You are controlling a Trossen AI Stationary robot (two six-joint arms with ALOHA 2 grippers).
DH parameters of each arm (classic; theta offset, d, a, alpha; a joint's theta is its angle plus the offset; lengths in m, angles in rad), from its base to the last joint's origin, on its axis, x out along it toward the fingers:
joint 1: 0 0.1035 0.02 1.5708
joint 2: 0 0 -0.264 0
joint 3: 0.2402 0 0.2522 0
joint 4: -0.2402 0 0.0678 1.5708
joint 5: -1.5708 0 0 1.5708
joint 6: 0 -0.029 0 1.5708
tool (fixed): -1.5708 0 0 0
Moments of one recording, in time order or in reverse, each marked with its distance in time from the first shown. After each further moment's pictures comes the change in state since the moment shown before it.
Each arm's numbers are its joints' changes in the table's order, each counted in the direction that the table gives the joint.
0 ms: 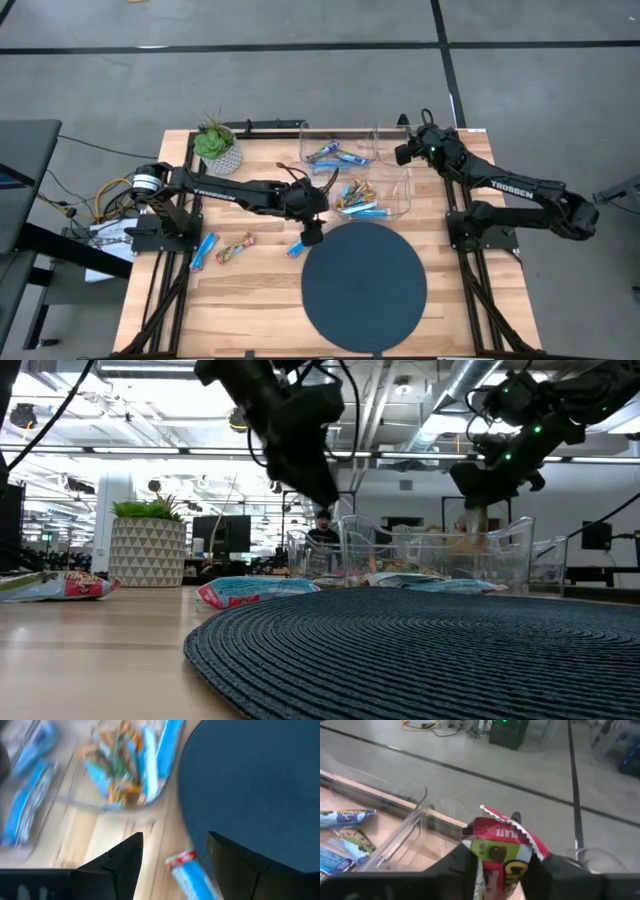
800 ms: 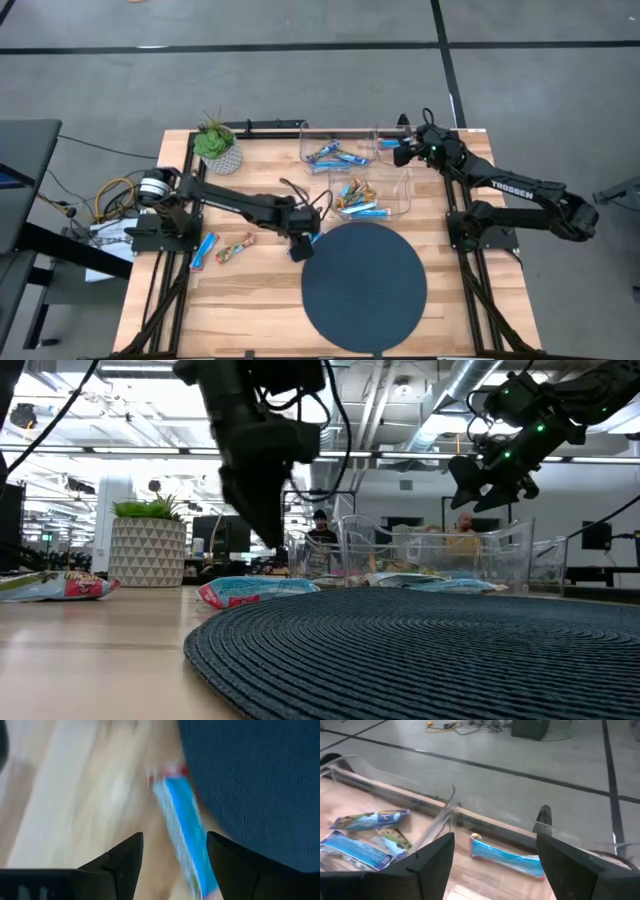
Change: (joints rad) left arm -0.084 -0.059 -0.003 -0.273 0.016 0.269; right arm -0.022 0.003 0.000 0.001 -0.149 -0.088
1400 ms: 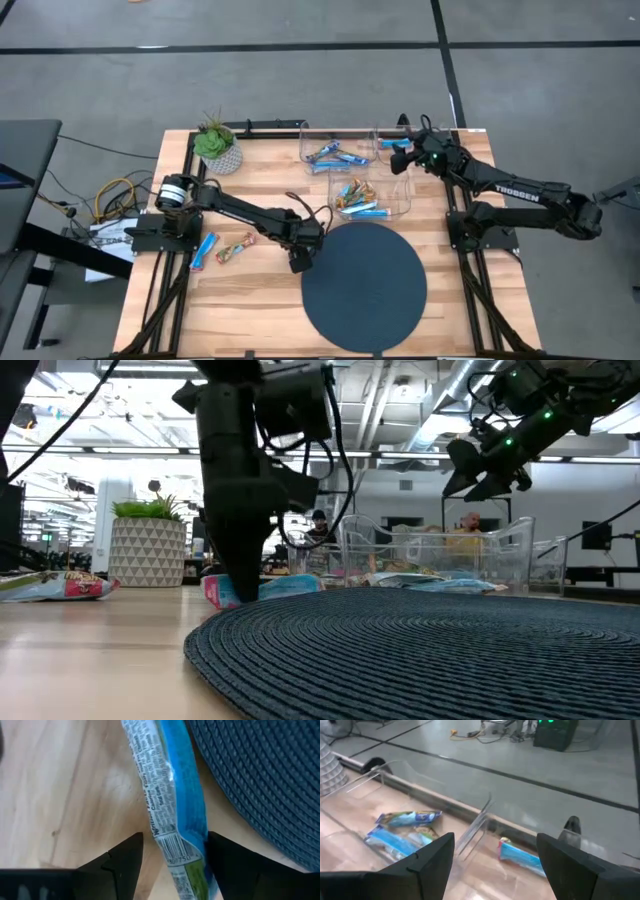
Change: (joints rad) left arm -0.052 -0.156 0.003 -0.018 0.053 0.076; right arm 0.122 0.052 0.000 0.000 0.004 -0.001
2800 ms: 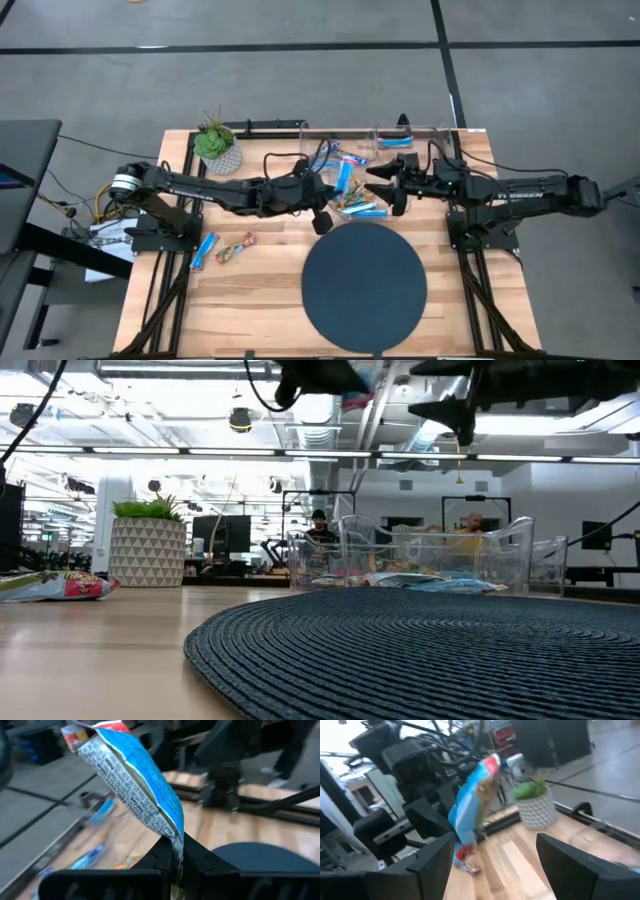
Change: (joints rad) left arm 0.077 0.367 0.000 0.679 -0.330 -0.355; right arm 0.435 0.008 0.000 0.452 -0.363 -0.149
